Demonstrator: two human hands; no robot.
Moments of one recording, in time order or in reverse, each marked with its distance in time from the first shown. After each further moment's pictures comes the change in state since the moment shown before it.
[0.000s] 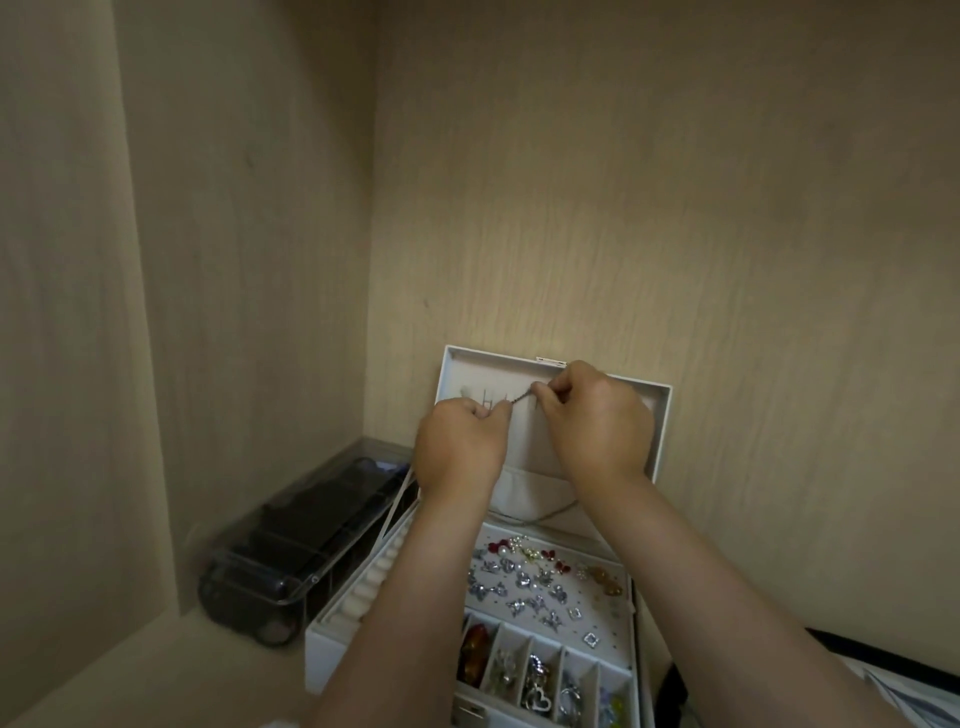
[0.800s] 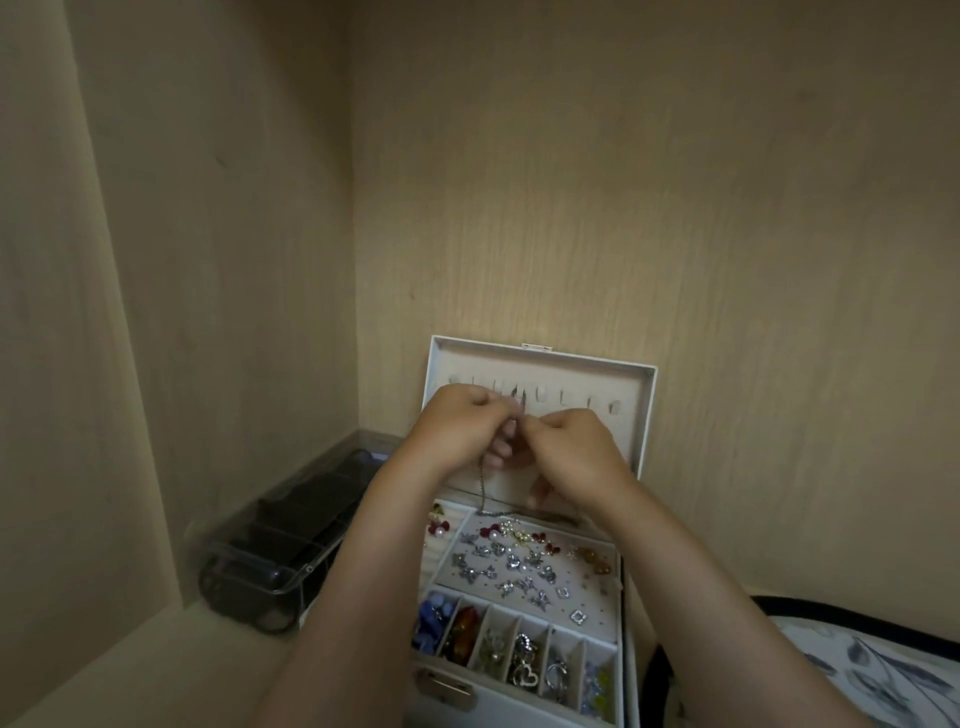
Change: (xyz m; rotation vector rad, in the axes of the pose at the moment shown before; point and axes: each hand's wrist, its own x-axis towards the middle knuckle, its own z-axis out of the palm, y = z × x) left_hand 0.004 0.012 -0.018 -0.229 -0.528 -0.041; right_hand -0.027 0.006 -0.019 0.499 -0.639 0.377
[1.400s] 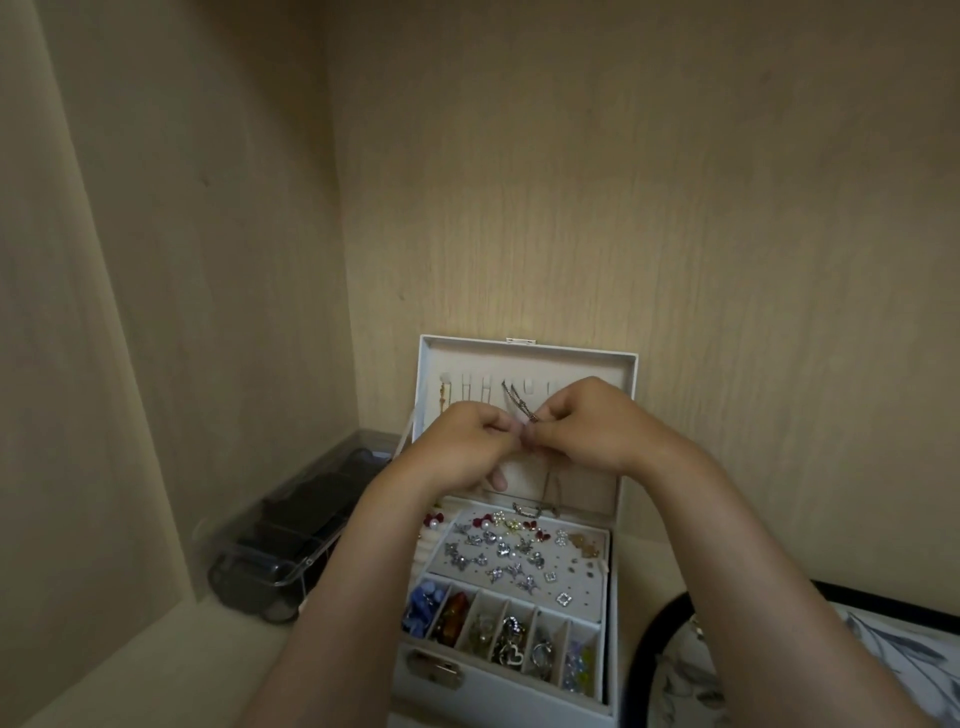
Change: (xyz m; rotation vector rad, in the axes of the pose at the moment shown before) left_hand -0.022 0.002 0.011 0.284 -0.138 0.002; right_hand 0.010 0.004 -0.047 -0.276 -0.152 -0.203
